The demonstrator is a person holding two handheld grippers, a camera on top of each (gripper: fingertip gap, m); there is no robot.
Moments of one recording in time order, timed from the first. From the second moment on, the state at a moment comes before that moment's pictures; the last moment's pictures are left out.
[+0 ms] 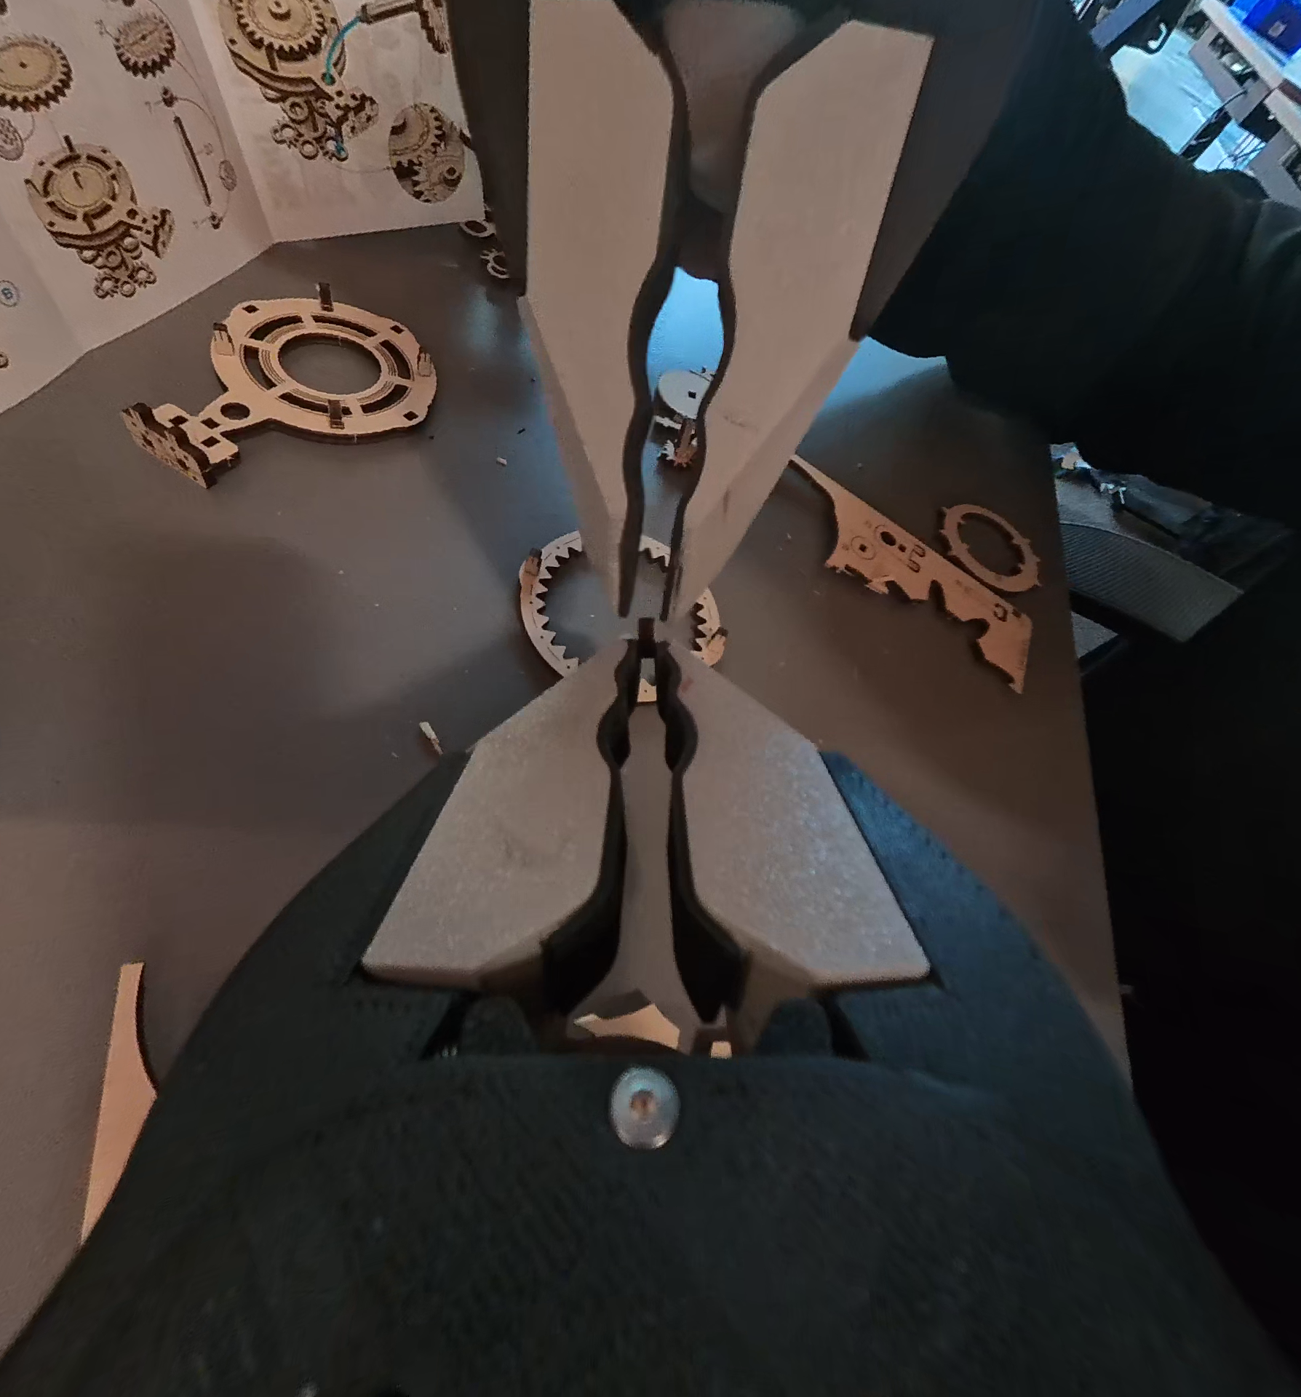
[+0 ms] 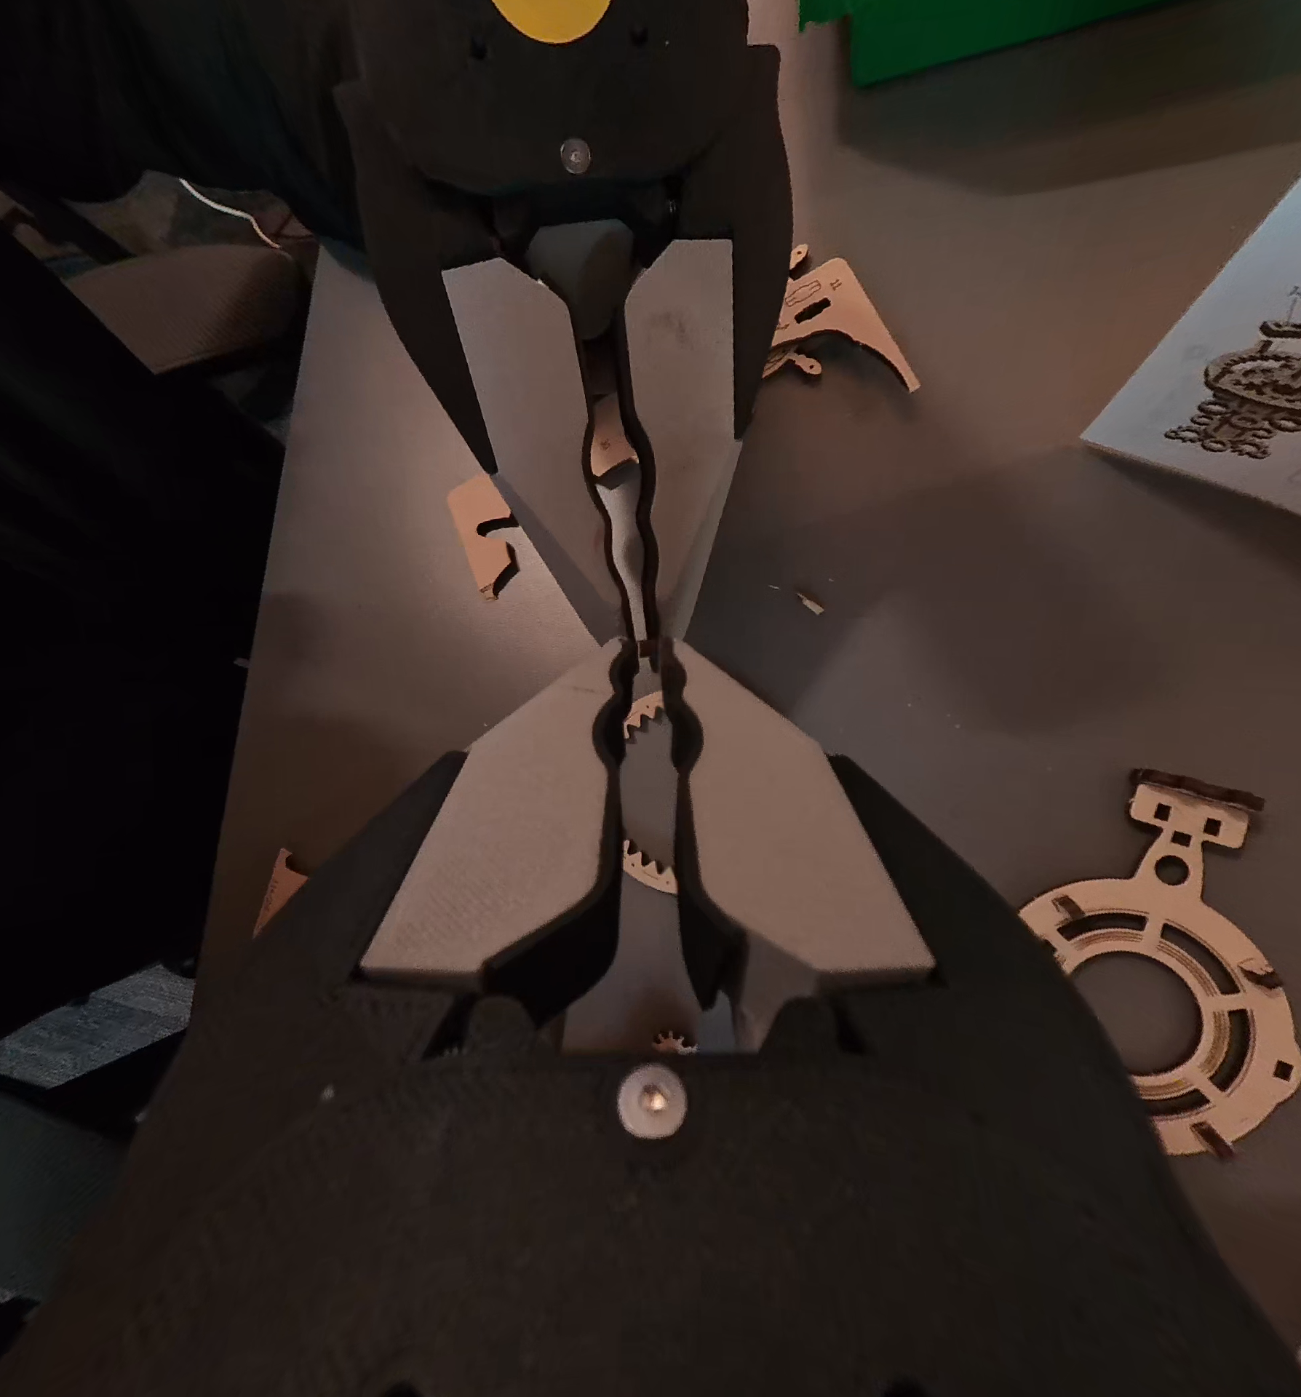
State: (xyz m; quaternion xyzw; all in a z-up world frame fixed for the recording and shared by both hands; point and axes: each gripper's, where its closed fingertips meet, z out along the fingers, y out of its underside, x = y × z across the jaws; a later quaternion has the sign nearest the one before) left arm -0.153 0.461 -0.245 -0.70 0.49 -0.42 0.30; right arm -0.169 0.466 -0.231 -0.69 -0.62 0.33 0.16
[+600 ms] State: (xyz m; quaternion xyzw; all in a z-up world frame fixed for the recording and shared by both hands) left arm -0.153 0.458 -0.247 -0.70 0.50 -0.41 0.29; right arm -0.171 0.462 -0.234 -0.69 -0.62 0.33 0.15
